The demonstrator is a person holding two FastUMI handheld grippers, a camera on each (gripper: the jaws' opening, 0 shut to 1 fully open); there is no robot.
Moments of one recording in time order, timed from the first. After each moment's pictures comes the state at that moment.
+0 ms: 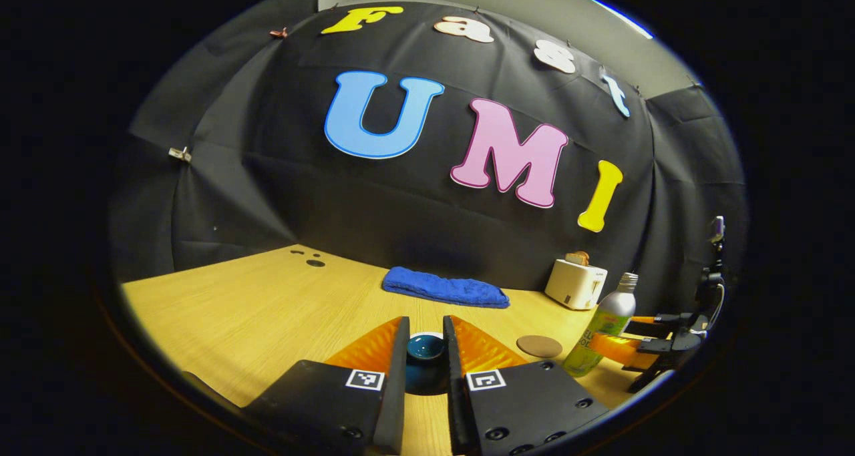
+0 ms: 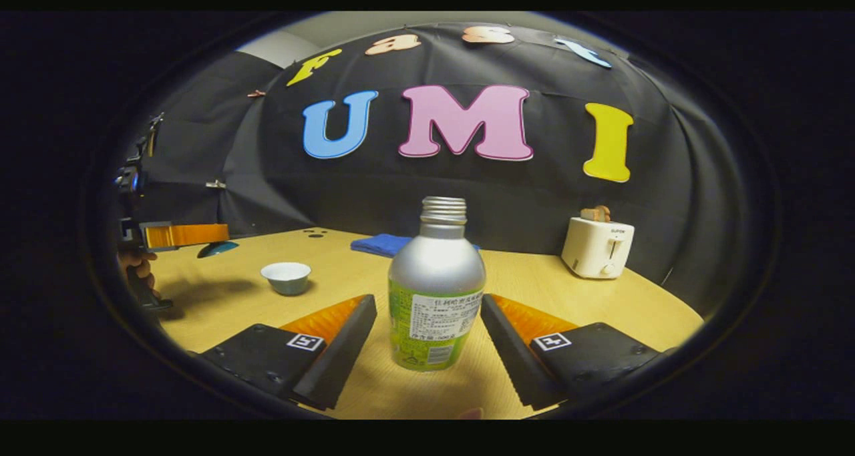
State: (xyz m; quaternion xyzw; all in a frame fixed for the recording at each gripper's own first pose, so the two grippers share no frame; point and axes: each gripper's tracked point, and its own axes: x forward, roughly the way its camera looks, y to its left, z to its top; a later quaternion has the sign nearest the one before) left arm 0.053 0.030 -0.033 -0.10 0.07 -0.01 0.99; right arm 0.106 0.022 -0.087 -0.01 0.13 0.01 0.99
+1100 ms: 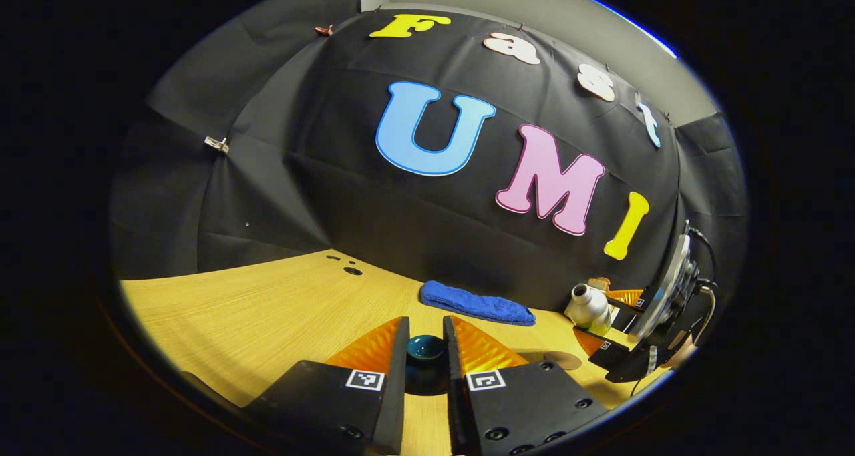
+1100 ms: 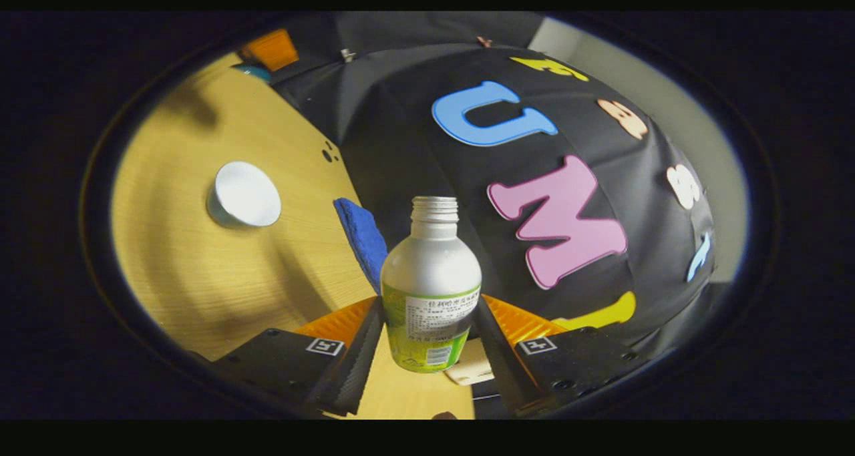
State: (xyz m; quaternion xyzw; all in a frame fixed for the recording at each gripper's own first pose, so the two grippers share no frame) left arm 0.041 0.113 -0.020 -0.14 0.05 0.04 0.99; right arm 0.203 0.085 -0.049 -0.56 0.06 0.03 0.82
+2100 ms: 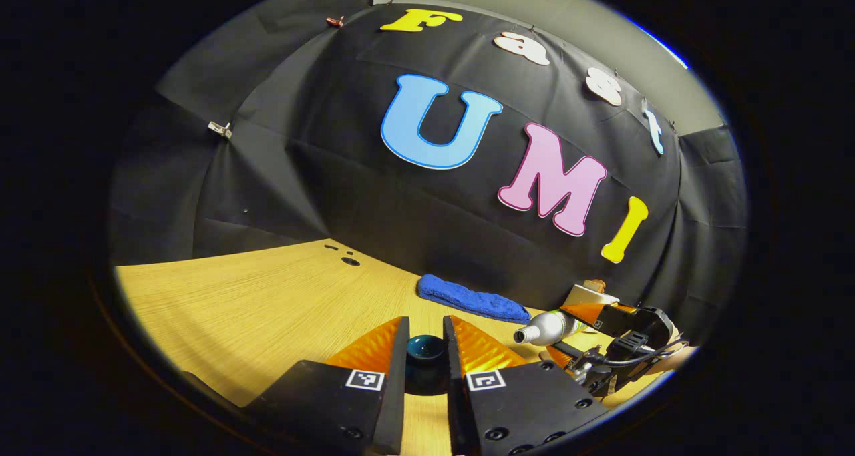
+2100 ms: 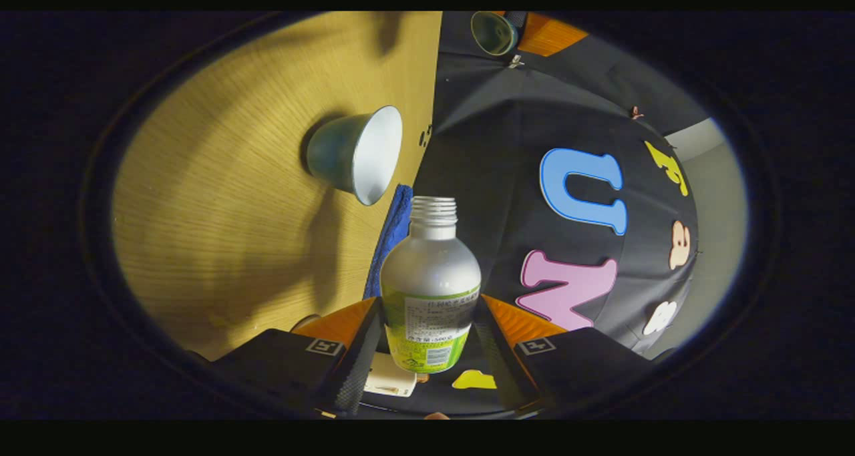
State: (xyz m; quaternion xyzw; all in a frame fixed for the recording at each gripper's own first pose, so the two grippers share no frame) left arm 0.040 0.112 -0.026 -0.16 0.06 0.03 0.98; right arm 0.213 0.121 -0.097 -0.76 0.05 0.09 0.65
